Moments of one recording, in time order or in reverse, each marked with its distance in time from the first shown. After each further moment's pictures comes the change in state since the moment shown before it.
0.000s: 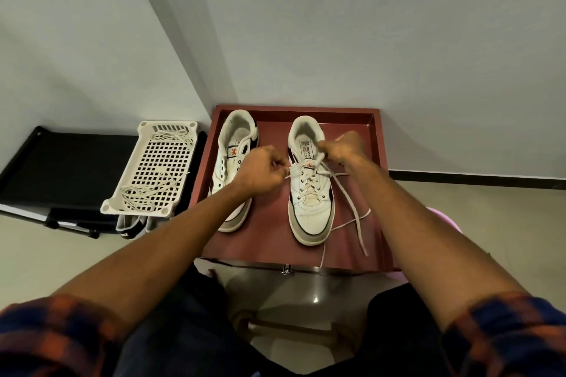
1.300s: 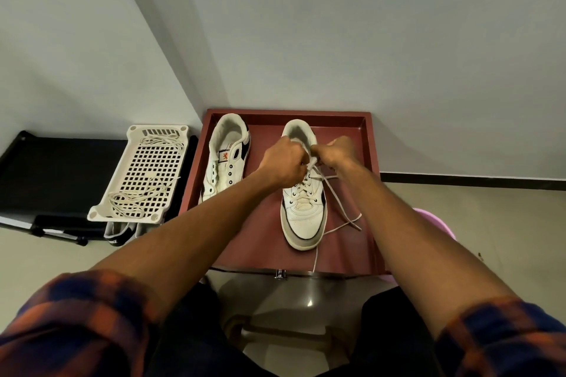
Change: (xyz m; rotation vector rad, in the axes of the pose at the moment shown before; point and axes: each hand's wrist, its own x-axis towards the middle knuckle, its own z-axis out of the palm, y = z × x) left_hand 0.039 0.051 0.019 0.367 -0.152 0.145; right_hand -0.004 0.000 0.001 0.043 0.003 0.015
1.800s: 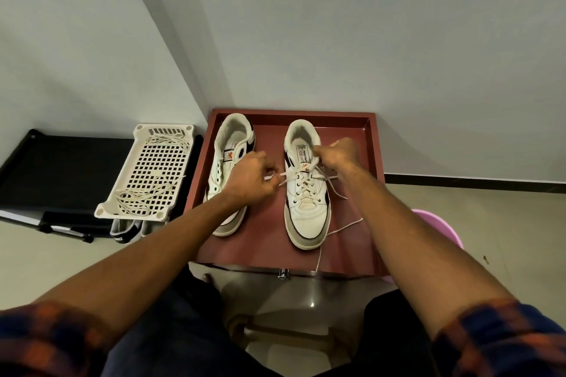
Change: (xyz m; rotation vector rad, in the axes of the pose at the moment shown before) left_hand -0.061 -0.054 0.011 -0.258 0.233 -0.059; right_hand -0.004 0.004 0.005 0.041 0.006 0.006
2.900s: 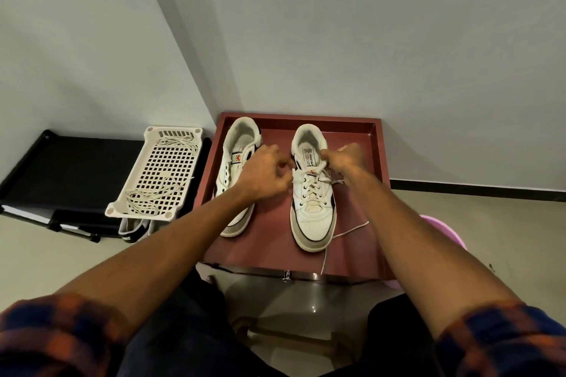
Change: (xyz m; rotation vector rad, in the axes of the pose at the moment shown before) left_hand 0.014 0.012 -0.011 0.031 -0.023 0.016; right_hand -0.001 -0.001 0.002 0.040 0.026 0.009
